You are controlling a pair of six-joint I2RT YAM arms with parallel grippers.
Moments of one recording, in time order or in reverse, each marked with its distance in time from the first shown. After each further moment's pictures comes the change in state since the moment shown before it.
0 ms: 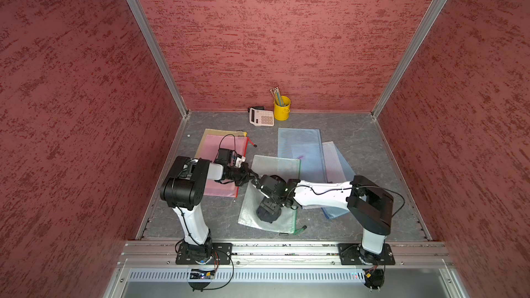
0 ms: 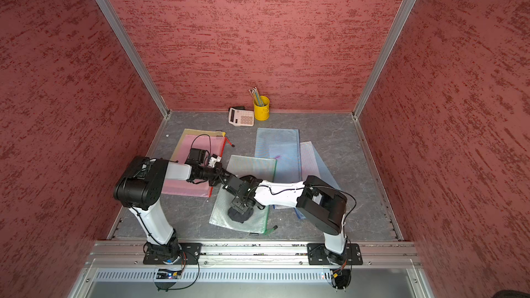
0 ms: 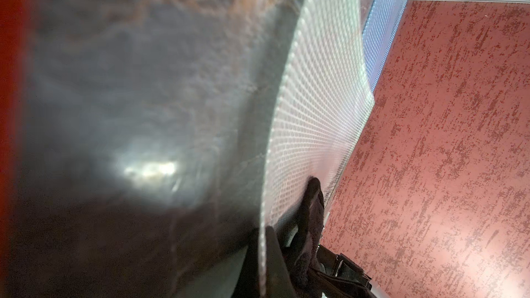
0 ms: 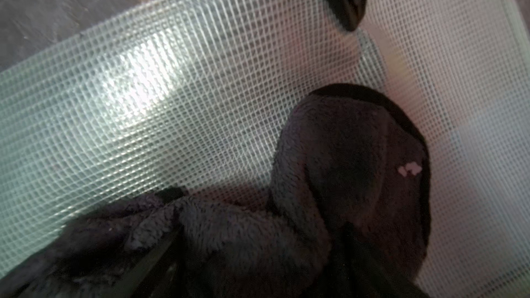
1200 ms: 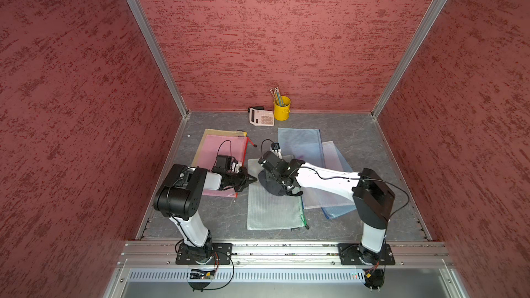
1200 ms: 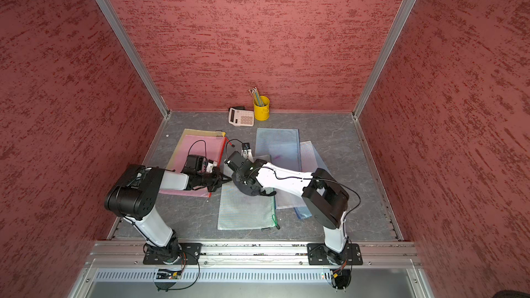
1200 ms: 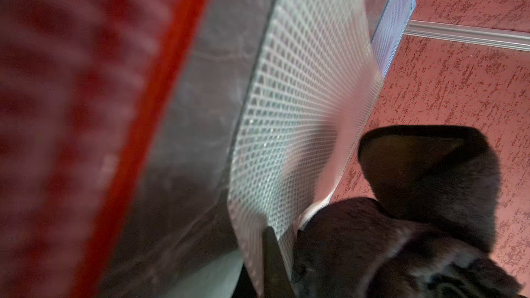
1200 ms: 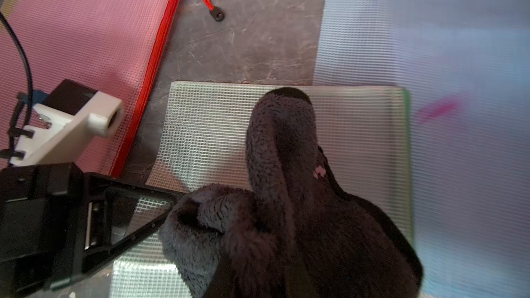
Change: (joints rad) left arm -0.027 -0.105 -0.162 0.178 -0.078 -0.209; right arm -0.111 0.051 0.205 -0.039 0.224 0.620
